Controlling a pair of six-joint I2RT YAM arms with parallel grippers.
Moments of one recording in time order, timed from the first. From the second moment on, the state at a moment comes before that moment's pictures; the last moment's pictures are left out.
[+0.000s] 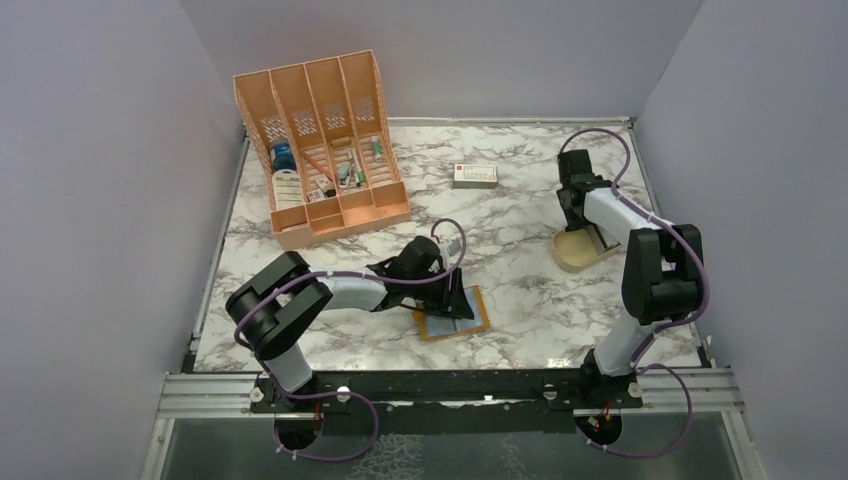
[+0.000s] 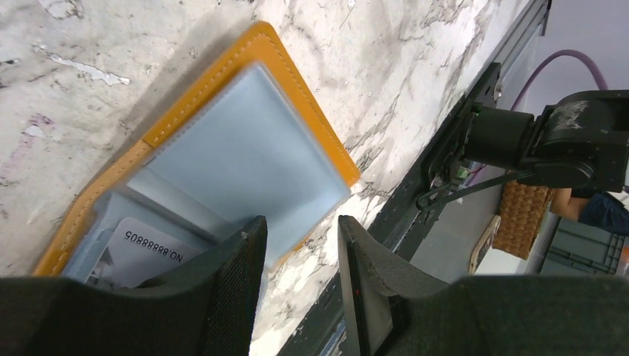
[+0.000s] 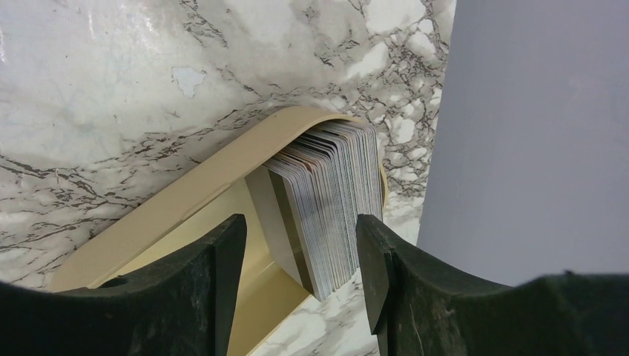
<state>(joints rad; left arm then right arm) -0.85 1.65 0.70 0.23 0.51 -0.82 0.10 1.74 1.16 -0.47 0.60 -0.23</state>
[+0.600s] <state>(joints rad) -0.87 1.66 0.70 0.23 0.51 -0.82 0.07 1.75 1.14 -0.42 0.60 -0.26</state>
